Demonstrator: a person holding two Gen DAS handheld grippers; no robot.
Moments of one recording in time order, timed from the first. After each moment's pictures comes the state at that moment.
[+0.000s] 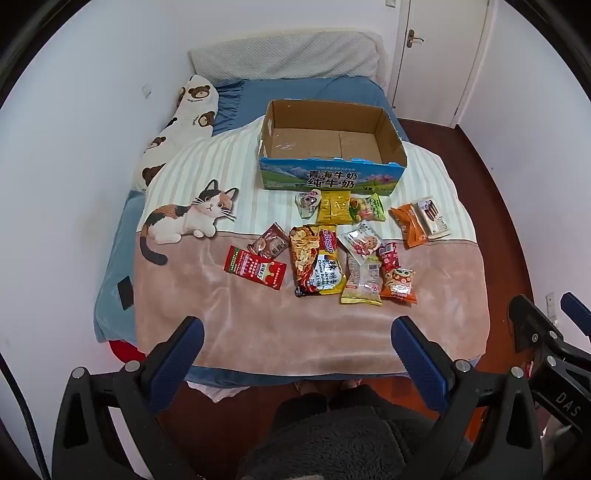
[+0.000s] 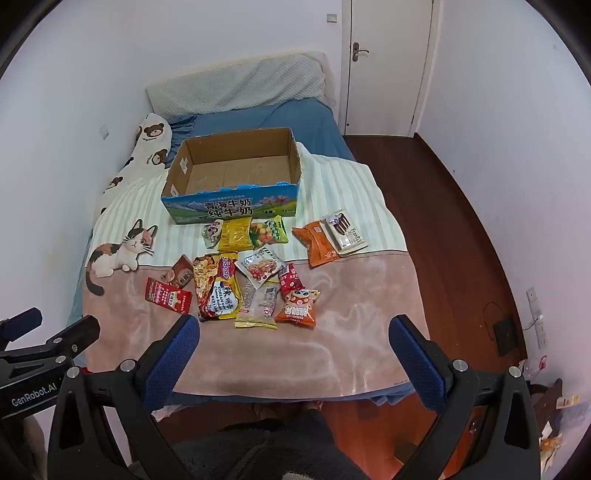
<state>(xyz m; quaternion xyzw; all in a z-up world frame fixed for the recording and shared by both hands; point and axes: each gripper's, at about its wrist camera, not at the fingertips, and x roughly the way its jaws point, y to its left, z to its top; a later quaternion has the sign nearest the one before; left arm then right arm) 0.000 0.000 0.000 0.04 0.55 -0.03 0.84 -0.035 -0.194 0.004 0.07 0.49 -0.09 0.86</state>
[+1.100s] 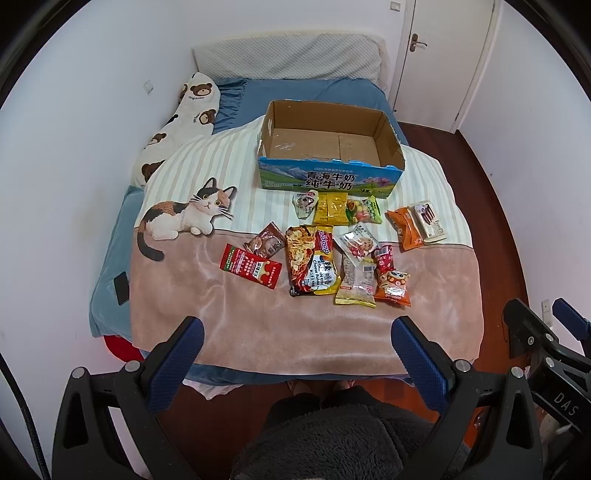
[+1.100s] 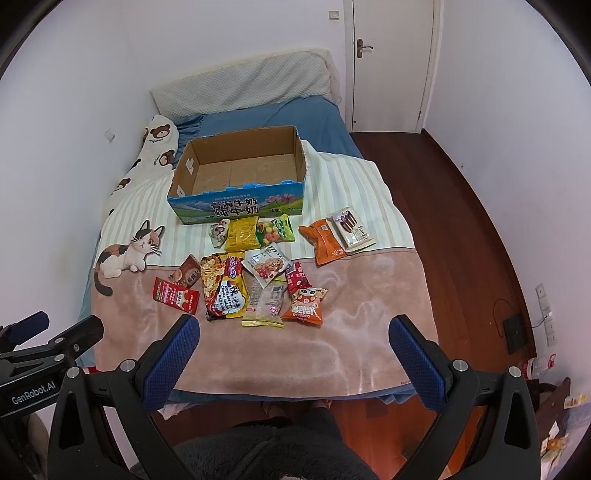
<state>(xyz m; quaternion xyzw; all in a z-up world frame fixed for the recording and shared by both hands) -0.004 -0.006 0.000 0.03 0.54 -0.03 0.84 -0.034 -0.198 0.005 0.08 0.49 -0.08 0.86</state>
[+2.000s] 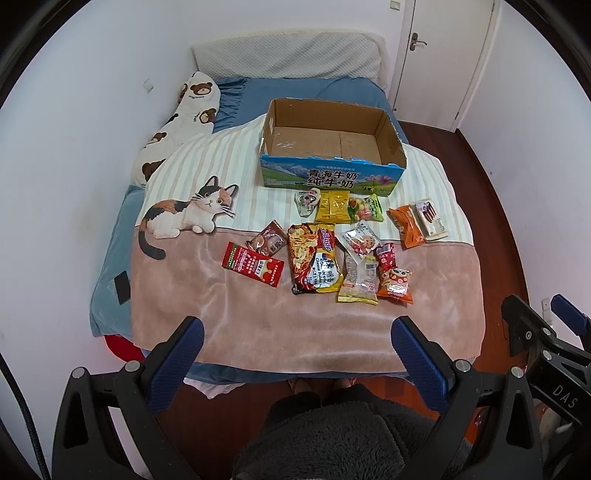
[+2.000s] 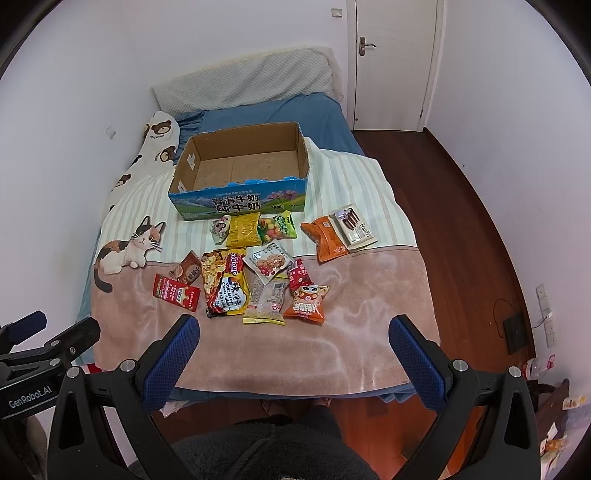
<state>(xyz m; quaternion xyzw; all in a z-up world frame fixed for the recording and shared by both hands) -0.005 -0.001 -0.002 0.03 0.54 -0.03 0.84 -0.035 -0.198 0.003 0.08 0.49 -0.08 0.86</state>
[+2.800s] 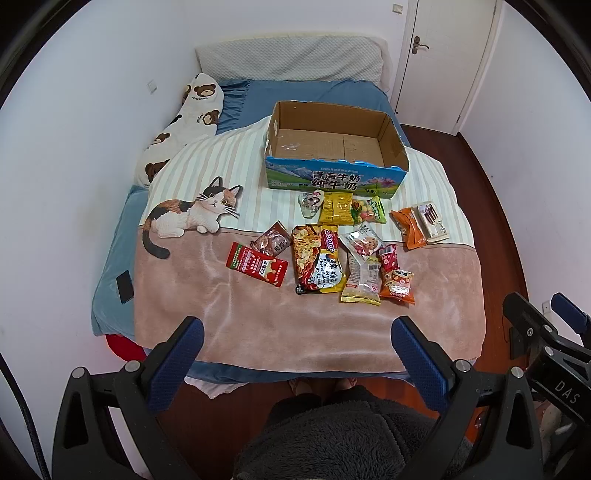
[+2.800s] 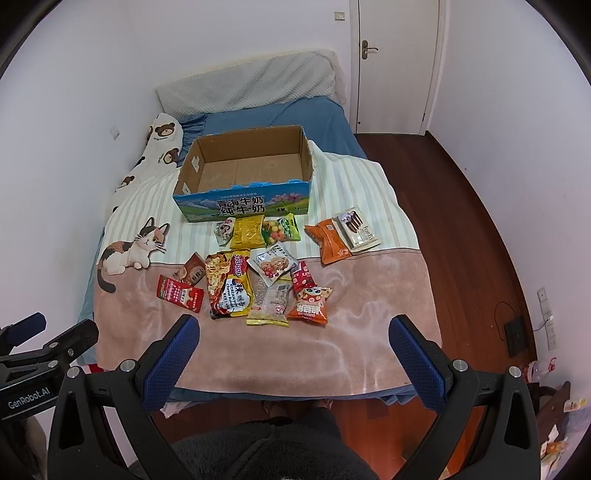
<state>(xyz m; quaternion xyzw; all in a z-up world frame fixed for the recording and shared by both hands) -0.006 0.006 0.000 0.03 0.54 -0.03 0.84 -0.038 -0.187 0.002 0.07 0.49 -0.08 0.87</state>
